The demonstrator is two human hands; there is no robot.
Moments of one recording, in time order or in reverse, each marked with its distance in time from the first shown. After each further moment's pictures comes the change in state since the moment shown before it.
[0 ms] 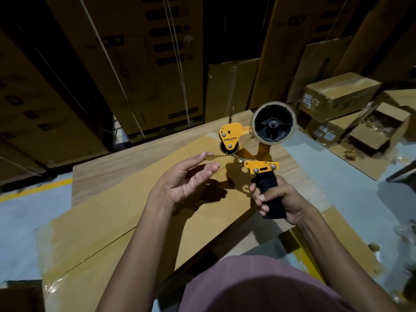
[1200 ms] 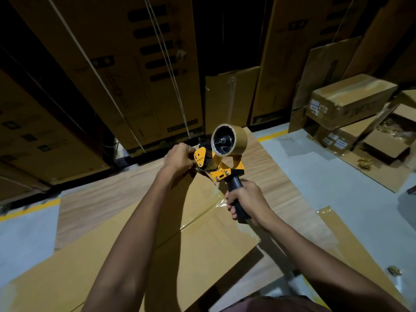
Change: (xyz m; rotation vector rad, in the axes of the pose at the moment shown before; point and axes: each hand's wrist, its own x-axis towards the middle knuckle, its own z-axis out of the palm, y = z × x) left_hand 0.193 0.091 -0.003 1.944 0.617 0.325; right_hand 0.116 -0.039 -0.034 -0.297 0.439 0.159
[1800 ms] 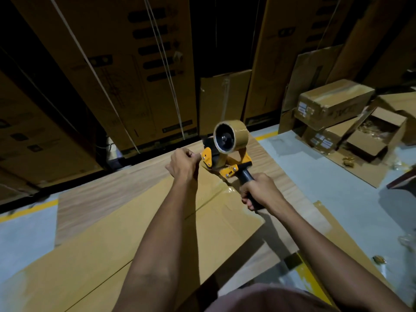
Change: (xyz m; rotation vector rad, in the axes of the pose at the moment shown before) left_hand -0.032 -0.004 0.036 -0.402 0.323 -0.380; right_hand -0.034 0.000 -0.006 -0.262 0.140 -0.045
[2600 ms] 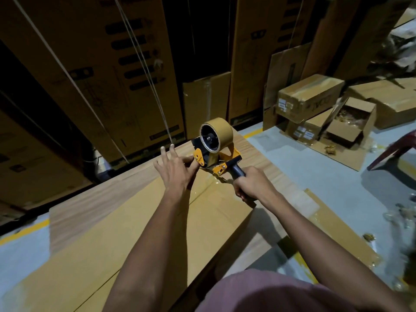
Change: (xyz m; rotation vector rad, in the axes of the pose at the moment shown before) left_hand -0.036 -0.024 -0.009 0.549 -0.008 0.448; right_hand -0.025 0.009 0.004 -0.203 0.121 -0.082
